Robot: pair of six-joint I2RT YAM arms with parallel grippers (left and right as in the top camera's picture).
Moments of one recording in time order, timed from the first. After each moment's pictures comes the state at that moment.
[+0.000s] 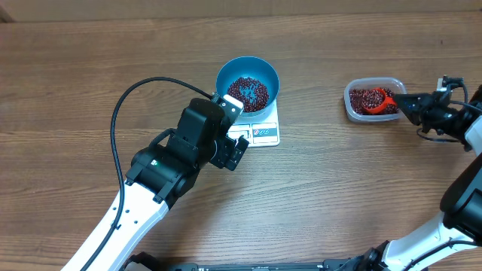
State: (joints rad) left arm -0.56 1.22 1.10 -0.71 -0.10 0.03; right arm -0.61 1.94 1.22 -0.45 -1.08 0.18
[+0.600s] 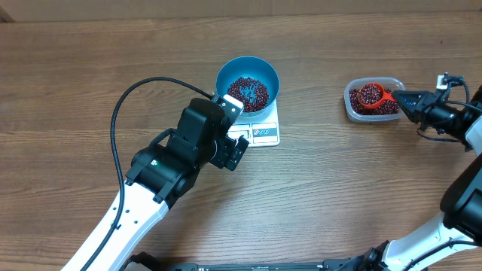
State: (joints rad) left arm -0.56 1.22 1.10 -0.71 -0.10 0.03; right arm -0.61 1.94 1.22 -0.45 -1.21 0.17
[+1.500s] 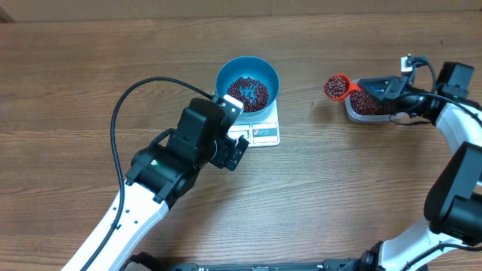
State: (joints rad) left arm -0.56 1.22 1.10 -0.71 -0.10 0.03; right arm -0.38 1.87 1.22 -0.37 -1.23 0.29
